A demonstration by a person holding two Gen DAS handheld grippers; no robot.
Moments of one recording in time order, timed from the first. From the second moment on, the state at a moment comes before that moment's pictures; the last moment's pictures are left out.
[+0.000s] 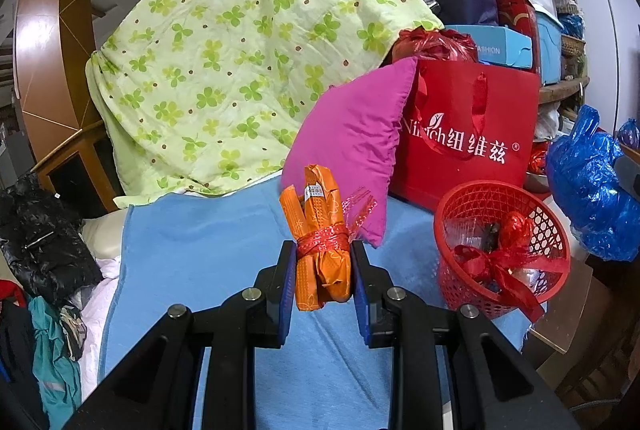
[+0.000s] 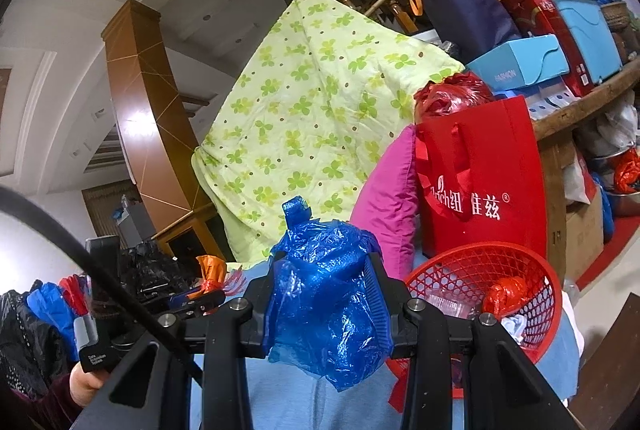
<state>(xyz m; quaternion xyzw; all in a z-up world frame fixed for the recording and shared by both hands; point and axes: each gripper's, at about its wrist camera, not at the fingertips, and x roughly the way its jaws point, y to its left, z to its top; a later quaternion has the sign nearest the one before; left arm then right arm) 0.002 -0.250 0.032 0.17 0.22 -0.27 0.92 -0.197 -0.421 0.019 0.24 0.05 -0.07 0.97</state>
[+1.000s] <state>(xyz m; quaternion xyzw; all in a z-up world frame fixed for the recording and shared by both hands) 0.003 -0.279 0.007 0.19 0.25 -0.29 0.91 -0.208 -0.451 -0.007 0.28 0.06 -0.09 0.95</state>
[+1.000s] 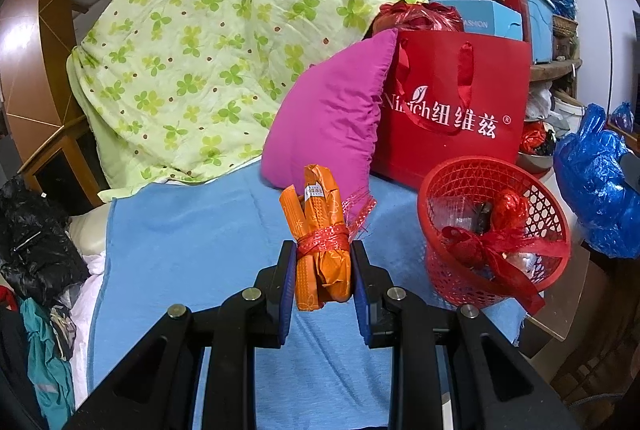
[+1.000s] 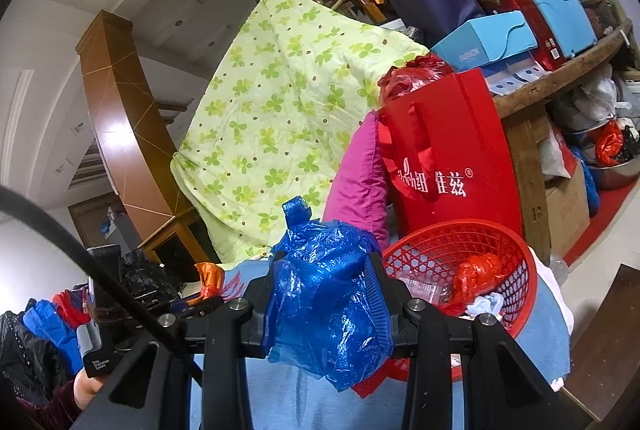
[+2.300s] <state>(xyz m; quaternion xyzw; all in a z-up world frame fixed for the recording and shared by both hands) -0.010 -0.340 -0.016 0.24 0.26 -0.32 0.88 -0.230 -0.499 -0.030 0.31 0.06 -0.14 0.94</state>
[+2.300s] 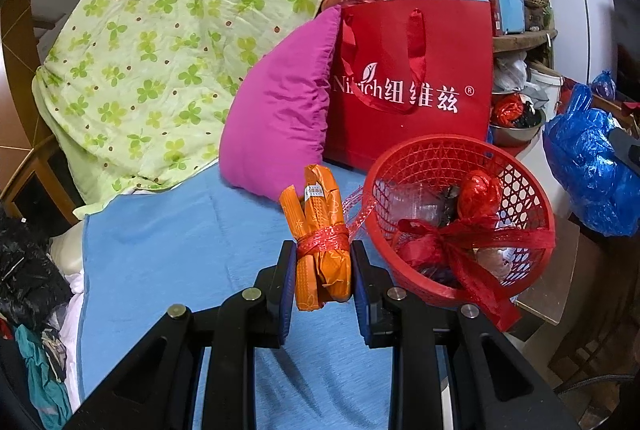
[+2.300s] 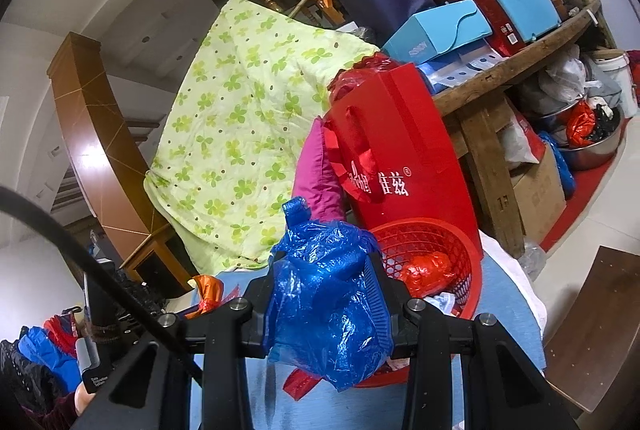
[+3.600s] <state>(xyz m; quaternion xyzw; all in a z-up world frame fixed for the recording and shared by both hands) 0.025 -0.406 -0.057 0.15 0.28 -0.47 0.82 -0.128 -0.584 -0.091 0.43 0.08 -0.18 0.88</state>
